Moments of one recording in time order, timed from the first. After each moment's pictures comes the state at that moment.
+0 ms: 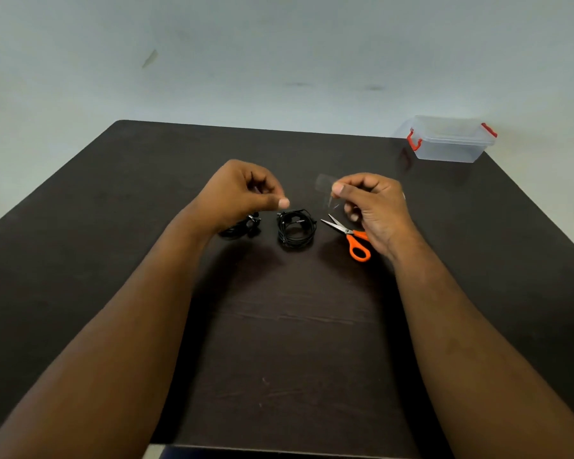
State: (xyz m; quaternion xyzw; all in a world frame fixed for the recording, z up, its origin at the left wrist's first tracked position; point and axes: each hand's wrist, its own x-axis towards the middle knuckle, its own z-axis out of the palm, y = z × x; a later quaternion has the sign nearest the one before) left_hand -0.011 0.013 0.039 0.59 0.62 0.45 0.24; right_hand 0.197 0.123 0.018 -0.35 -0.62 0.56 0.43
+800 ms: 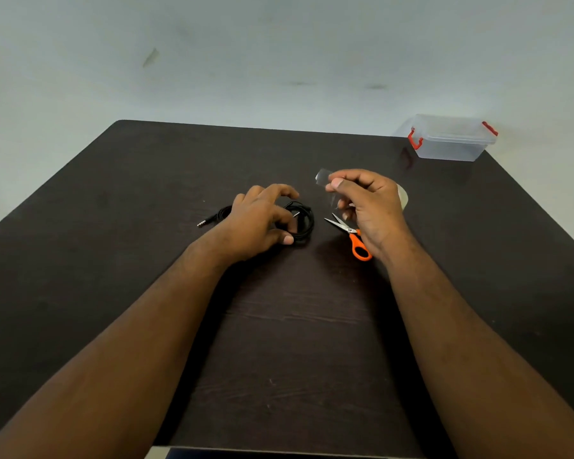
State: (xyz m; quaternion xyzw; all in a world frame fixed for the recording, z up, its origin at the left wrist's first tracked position) left_hand 0.003 0.014 0.010 0.71 0.68 0.18 0.07; right_hand 0.182 0.105 0.025 -0.36 -0.59 0.56 0.46
